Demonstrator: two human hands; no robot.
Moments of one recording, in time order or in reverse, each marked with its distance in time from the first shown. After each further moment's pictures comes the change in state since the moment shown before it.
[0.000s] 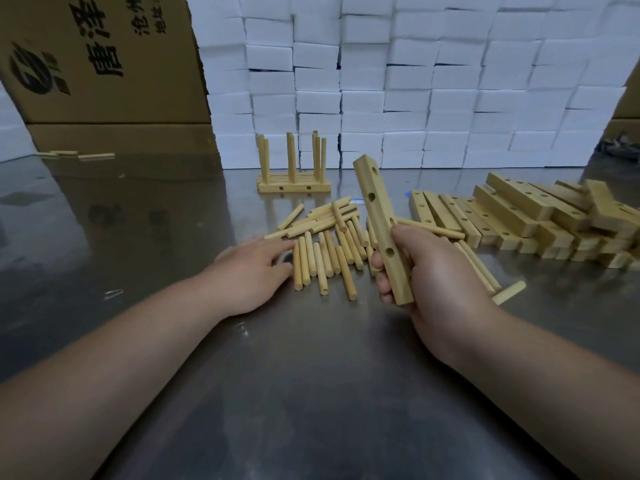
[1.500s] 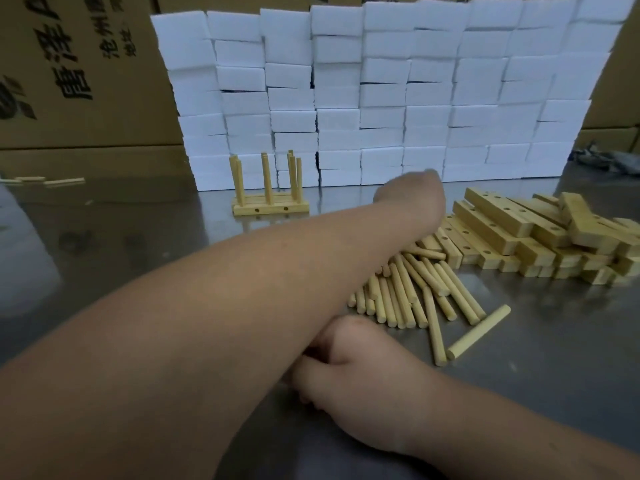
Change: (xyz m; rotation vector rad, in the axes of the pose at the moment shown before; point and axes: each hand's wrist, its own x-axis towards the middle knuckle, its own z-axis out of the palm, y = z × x) left_hand 0.125 0.200 0.023 -0.002 0.214 0.295; right_hand -0.024 0.004 0.016 -0.681 -0.572 -0.184
